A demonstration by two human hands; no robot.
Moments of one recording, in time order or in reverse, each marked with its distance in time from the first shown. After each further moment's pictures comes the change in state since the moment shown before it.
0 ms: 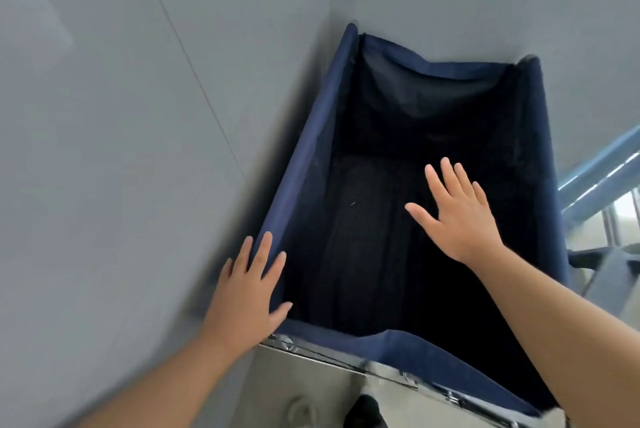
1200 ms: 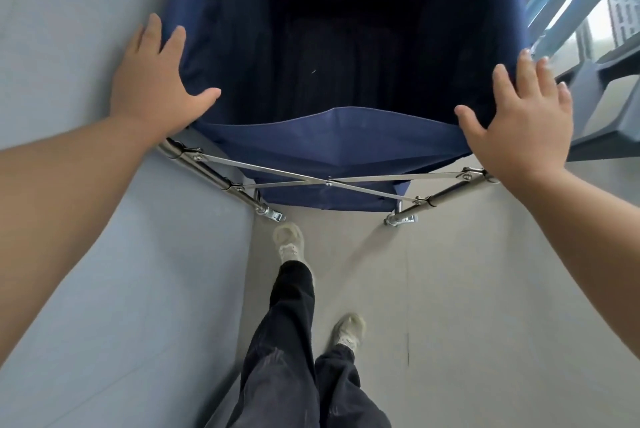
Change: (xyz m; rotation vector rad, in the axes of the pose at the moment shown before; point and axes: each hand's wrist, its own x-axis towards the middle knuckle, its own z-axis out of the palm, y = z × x) left_hand -0.005 -0.011 0.009 -0.056 0.181 -0.086; right_hand -0.264 0.073 0.077 -0.126 0.326 0.296
